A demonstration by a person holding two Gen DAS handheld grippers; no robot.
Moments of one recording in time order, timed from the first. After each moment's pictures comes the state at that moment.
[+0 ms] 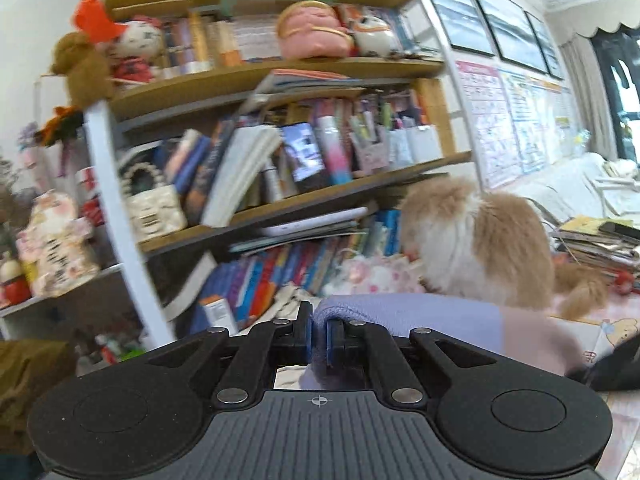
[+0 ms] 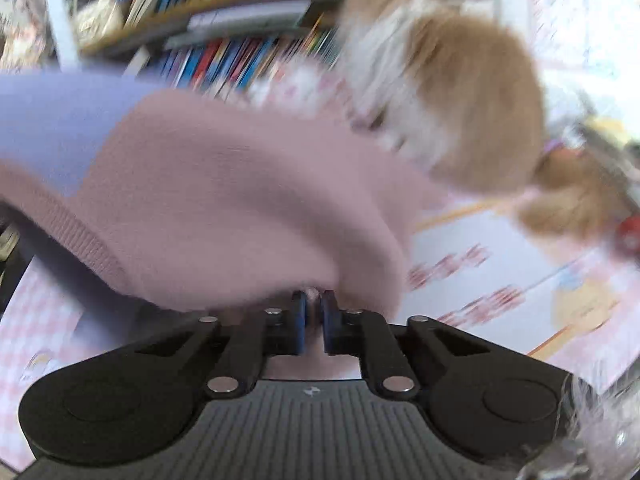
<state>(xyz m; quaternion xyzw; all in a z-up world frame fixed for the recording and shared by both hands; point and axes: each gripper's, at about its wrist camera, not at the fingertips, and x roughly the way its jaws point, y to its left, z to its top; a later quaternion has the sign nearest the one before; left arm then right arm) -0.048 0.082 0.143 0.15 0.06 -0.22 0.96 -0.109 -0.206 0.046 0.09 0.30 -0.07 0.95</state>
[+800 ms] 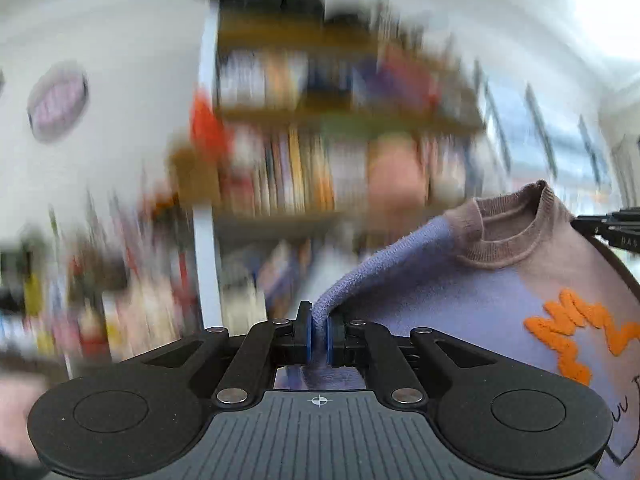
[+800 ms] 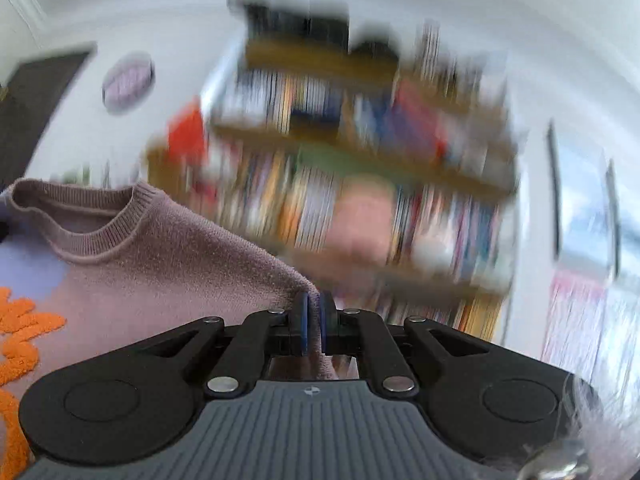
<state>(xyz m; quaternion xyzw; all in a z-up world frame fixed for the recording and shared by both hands) -0.087 0.140 0.234 0.06 -0.01 -0.18 0.98 -0.153 -0.225 0.263 -0.11 -0.06 0.01 0.99</state>
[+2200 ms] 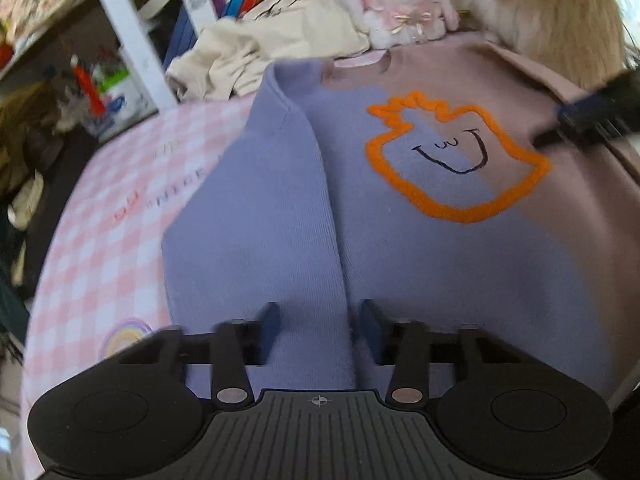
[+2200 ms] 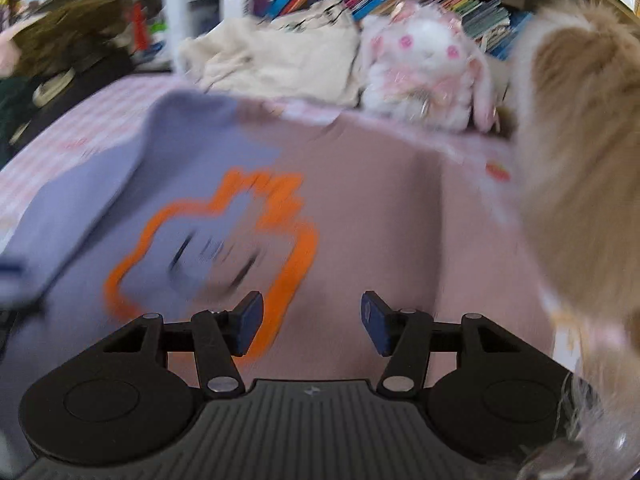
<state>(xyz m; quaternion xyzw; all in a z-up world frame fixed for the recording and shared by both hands) -0.026 -0.001 -0.032 0.18 0.42 -0.10 0.88 0.001 -0.231 -0.013 -0.08 0.41 0.11 0.90</state>
